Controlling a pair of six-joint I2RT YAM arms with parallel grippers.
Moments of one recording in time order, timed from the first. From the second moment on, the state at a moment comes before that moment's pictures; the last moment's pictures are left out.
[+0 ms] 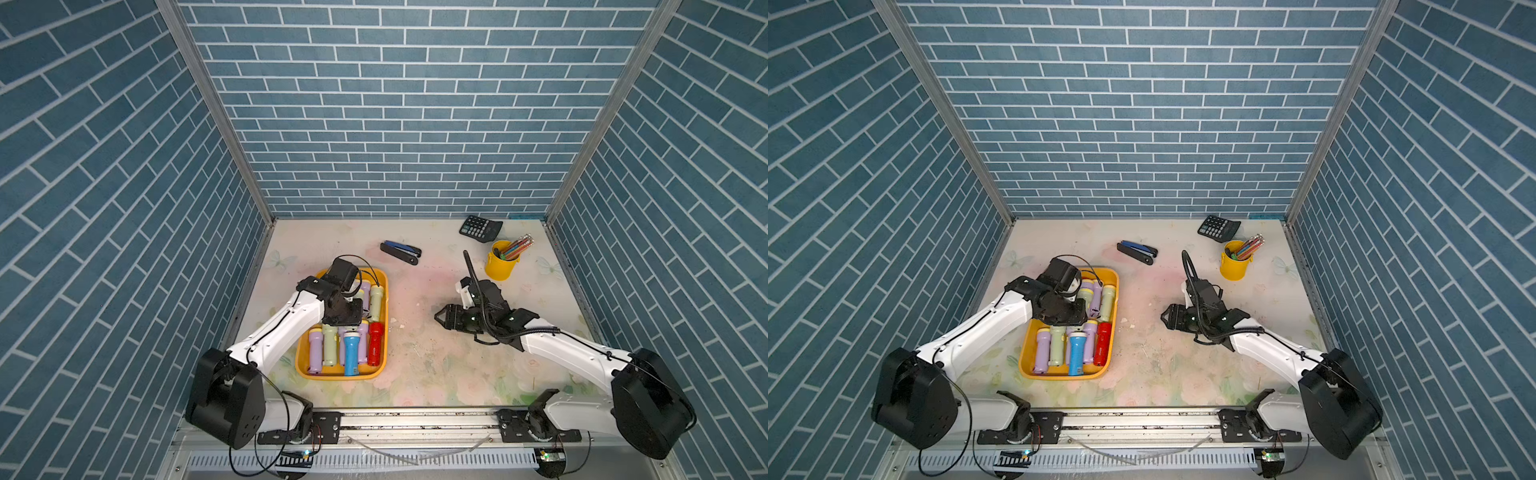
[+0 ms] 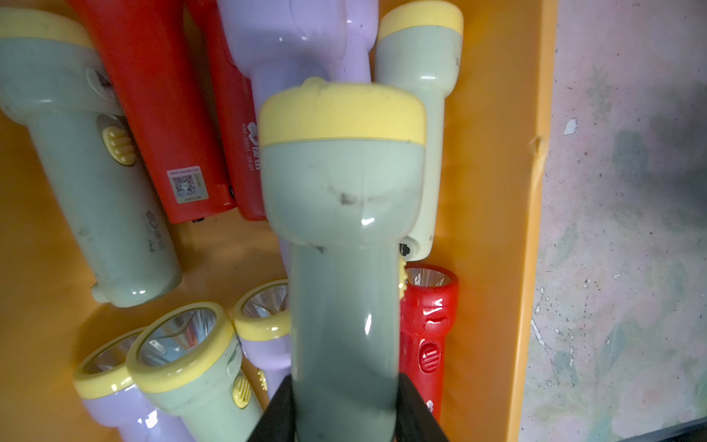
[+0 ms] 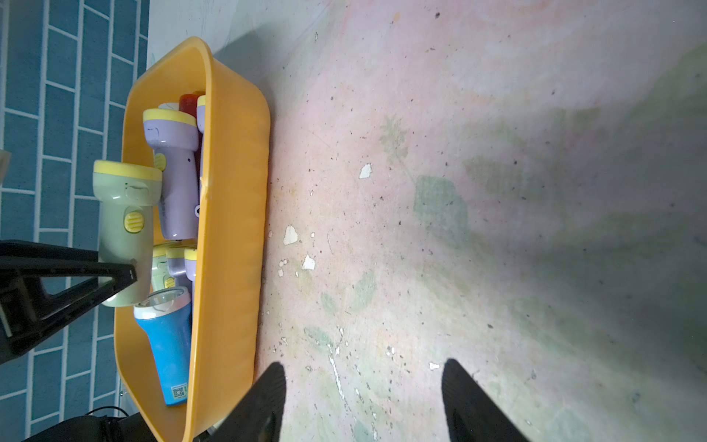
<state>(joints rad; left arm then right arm) -0.40 1.36 0.98 -0.89 0.08 -0.37 0.67 1.27 0.66 -0.21 -0.26 0.71</state>
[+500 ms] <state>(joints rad) -0.27 1.40 0.99 -0.85 0.06 -0.31 0.67 1.27 0.66 -0.21 -0.26 0.71</state>
